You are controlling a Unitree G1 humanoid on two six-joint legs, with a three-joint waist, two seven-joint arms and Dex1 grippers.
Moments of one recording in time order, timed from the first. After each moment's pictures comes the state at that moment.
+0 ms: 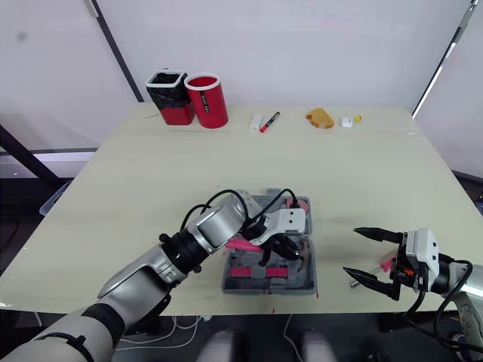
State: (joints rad) left arm -0.90 0.27 -0.74 0.26 0.06 0.69 -1.24; right arm 0.13 -0.69 -0.25 -0.11 0.56 -0.05 1.29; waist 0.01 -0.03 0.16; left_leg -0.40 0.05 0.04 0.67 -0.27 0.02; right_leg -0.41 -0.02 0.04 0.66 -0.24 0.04
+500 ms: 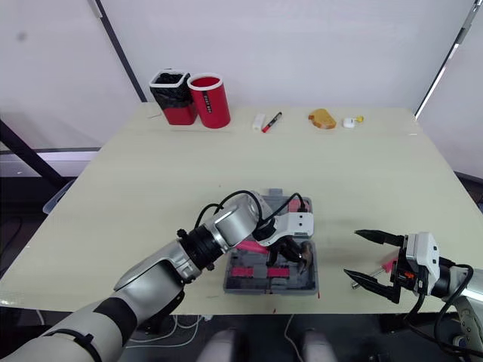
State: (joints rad) left arm -0.94 0.19 -0.78 0.38 0.10 0.71 -1.25; right arm 0.16 -0.69 -0.25 -0.12 0.56 -0.07 1.27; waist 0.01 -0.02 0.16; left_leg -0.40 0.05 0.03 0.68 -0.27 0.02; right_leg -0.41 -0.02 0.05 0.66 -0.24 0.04
